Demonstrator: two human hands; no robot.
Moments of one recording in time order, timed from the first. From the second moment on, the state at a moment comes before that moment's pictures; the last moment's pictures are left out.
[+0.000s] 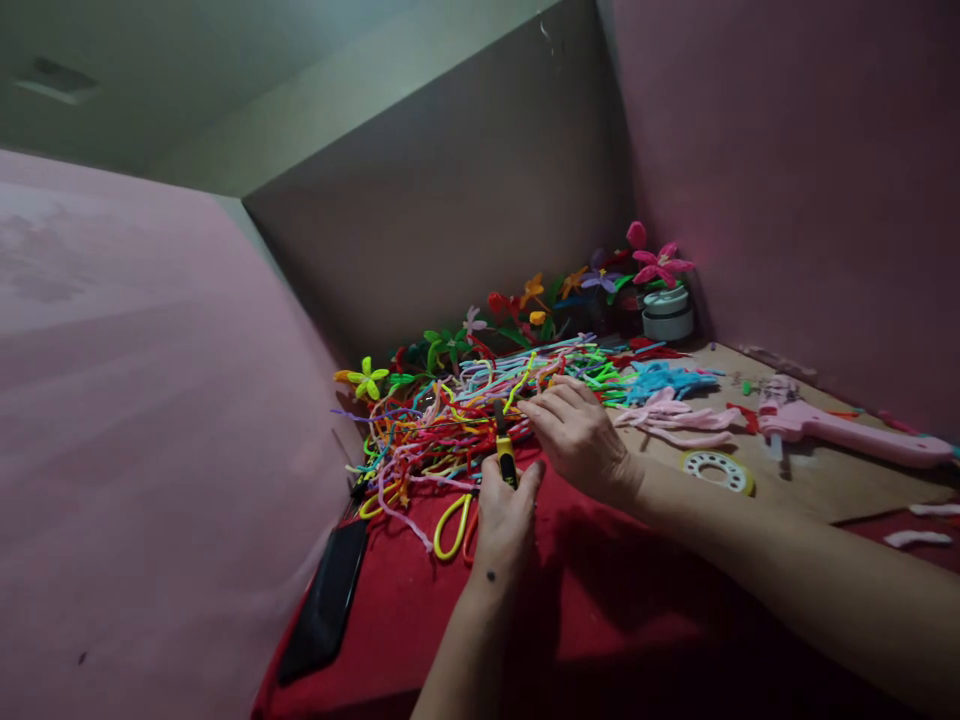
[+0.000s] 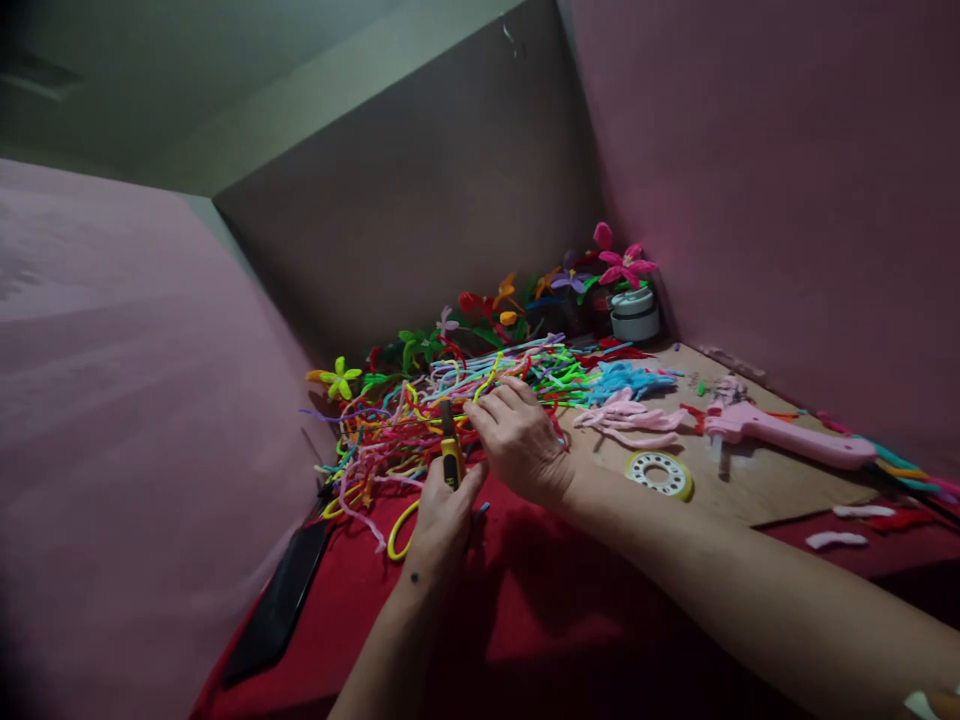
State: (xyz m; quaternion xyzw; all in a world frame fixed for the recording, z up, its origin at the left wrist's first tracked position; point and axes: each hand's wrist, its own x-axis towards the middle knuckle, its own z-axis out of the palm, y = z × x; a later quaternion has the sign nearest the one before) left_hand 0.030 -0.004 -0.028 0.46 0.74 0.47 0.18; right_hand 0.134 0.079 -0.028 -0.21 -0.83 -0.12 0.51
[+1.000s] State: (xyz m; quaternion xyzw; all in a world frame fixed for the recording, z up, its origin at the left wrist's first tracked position) left_hand 0.021 -0.004 -0.040 0.52 0.74 0.39 0.16; right_hand 0.139 0.092 -0.023 -0.25 -0.90 -0.03 0.36
